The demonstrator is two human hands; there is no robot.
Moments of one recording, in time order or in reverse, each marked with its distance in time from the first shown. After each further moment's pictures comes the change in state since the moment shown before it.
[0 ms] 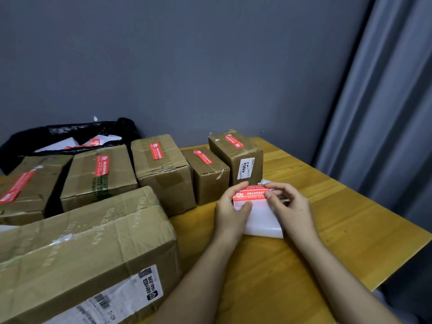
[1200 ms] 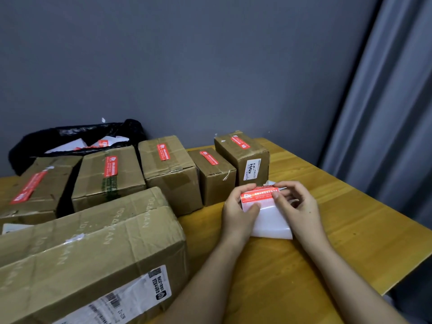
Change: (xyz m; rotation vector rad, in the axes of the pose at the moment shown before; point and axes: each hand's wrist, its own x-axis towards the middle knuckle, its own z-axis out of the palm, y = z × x) left_hand -0.004 0.005 0.001 -0.038 -0.015 0.009; right_hand -0.001 -0.001 -0.002 -0.023 0.012 -0.052
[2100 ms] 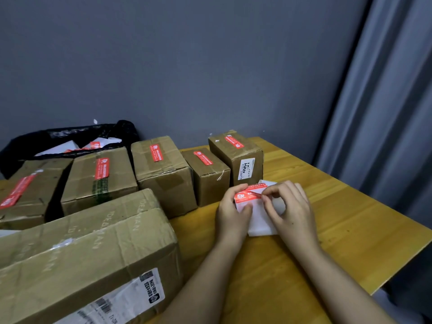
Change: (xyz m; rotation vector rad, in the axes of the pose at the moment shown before) left_hand 0.004 -0.012 0.001 0.156 0.061 0.062; right_hand -0.007 -0.006 0.004 -0.530 0.043 -0.427
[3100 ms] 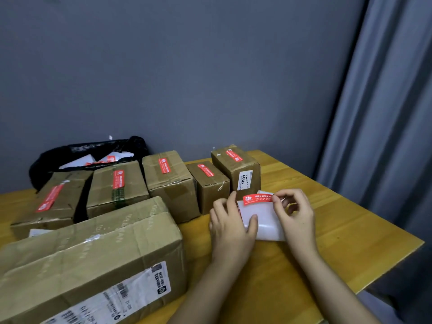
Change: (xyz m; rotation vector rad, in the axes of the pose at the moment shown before) left_hand -0.038 0.038 -0.008 0.788 0.078 0.122; right_hand 0.005 -0.010 -0.019 0.370 0.172 0.282
